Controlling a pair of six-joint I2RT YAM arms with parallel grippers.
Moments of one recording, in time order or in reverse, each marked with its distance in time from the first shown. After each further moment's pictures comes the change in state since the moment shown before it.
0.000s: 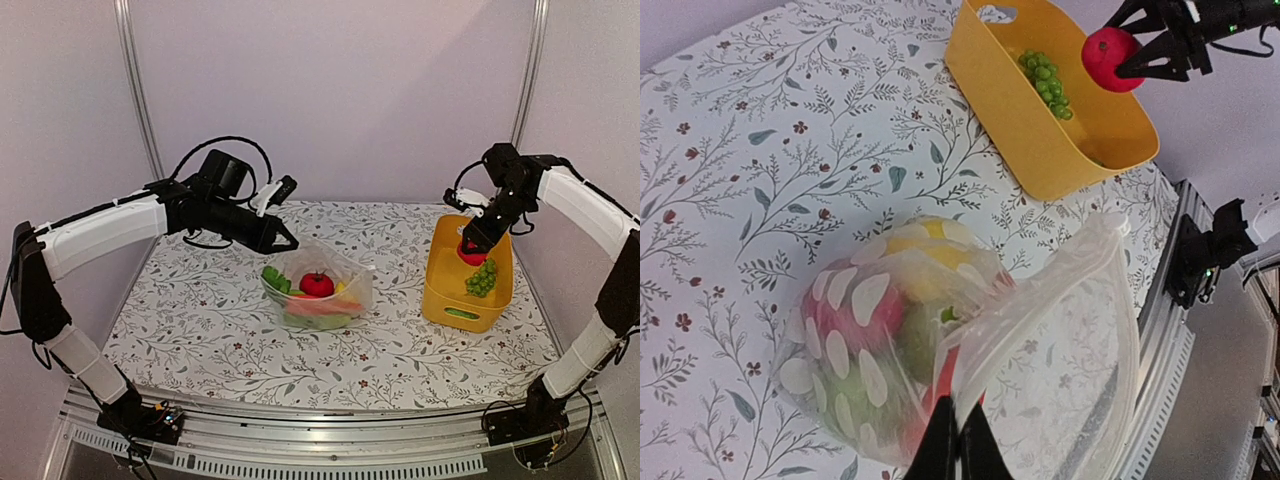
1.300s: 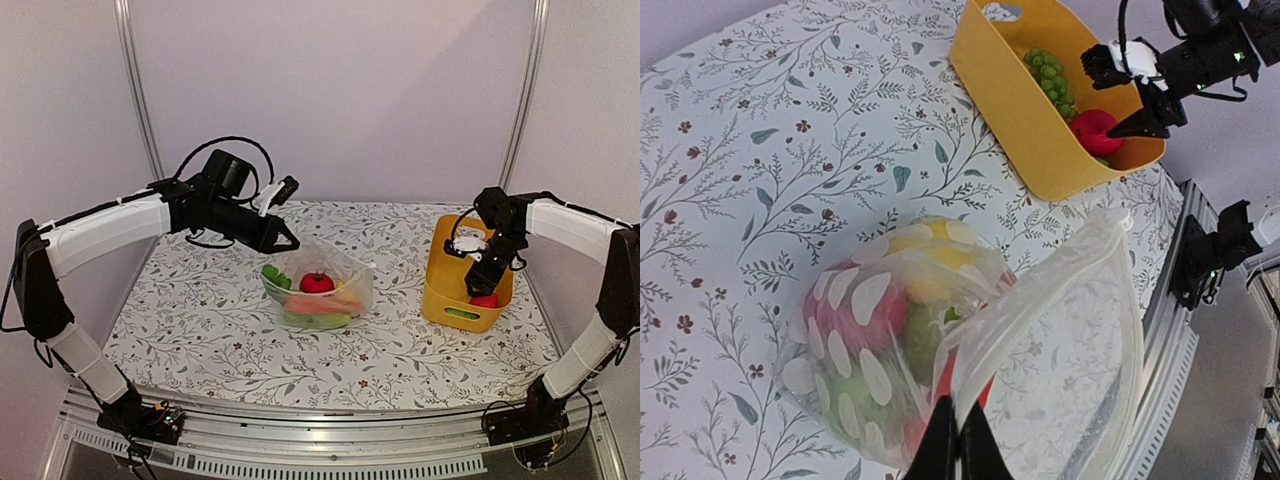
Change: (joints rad) left arm 0.000 0.022 0.015 -0.001 -0.007 0.000; right arm 0.006 -0.030 -0.274 0.114 0.103 -0.096
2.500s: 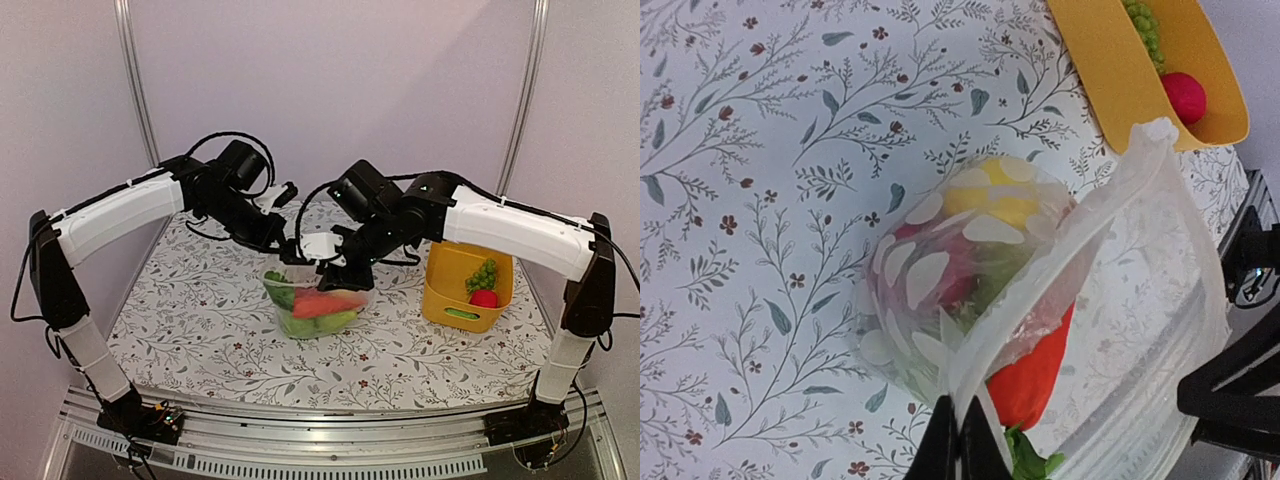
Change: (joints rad) left arm -0.031 0.104 0.220 -0.376 -0.188 -0.054; right arm 0.778 0.258 0.556 0.109 -0.181 -0.034
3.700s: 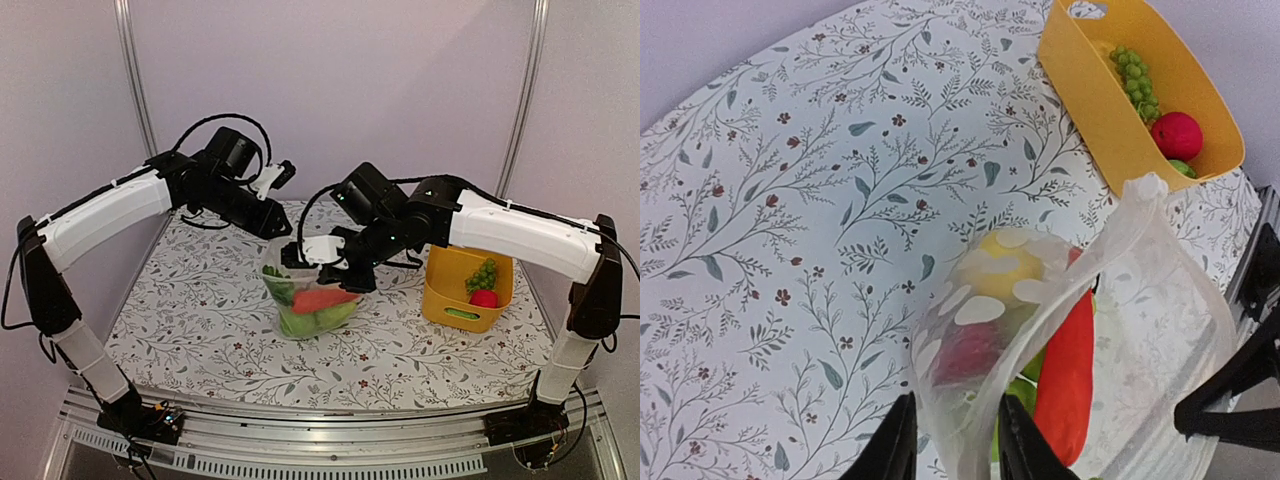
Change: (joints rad) left arm 0.000 -0.055 0.014 0.111 -0.066 0.094; right arm 0.005 -0.036 -0.042 0.034 0.011 -0.030
